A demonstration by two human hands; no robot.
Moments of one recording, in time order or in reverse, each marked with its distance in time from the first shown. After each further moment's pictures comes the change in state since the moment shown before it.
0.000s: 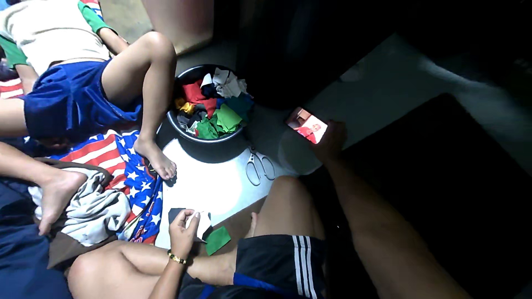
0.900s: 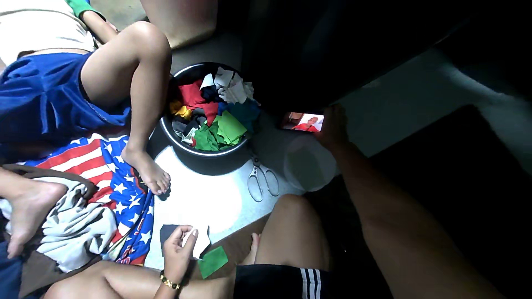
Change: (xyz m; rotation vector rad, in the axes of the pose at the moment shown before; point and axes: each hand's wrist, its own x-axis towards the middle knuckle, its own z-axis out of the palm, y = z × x) left_hand 0.006 -0.002 0.007 -0.063 -0.010 -0.059; right_hand 0.090 -0.017 0.017 -0.073 -0.215 -0.229
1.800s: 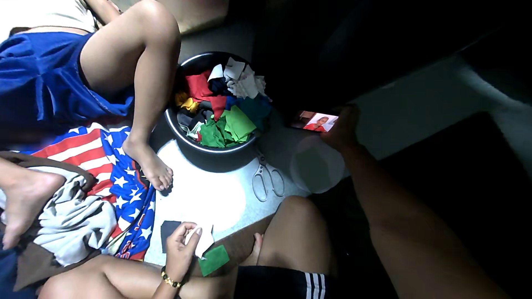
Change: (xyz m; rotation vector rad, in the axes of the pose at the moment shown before) left_hand 0.002 -0.002 0.000 -0.071 -0.048 0.030; right_hand 0.002 0.006 0.010 0.106 0.061 0.024
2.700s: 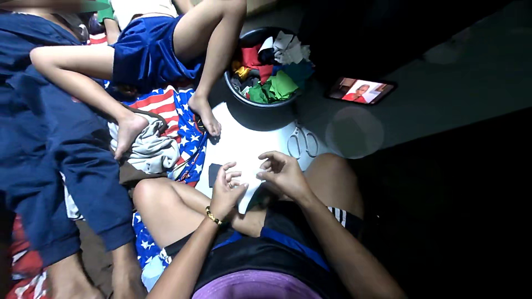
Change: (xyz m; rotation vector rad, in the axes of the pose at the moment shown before) left_hand -0.047 0.072 -0.004 -0.174 -0.109 -0.110; right_hand -0.250 -0.273 -0.032 1.014 -0.533 0.008
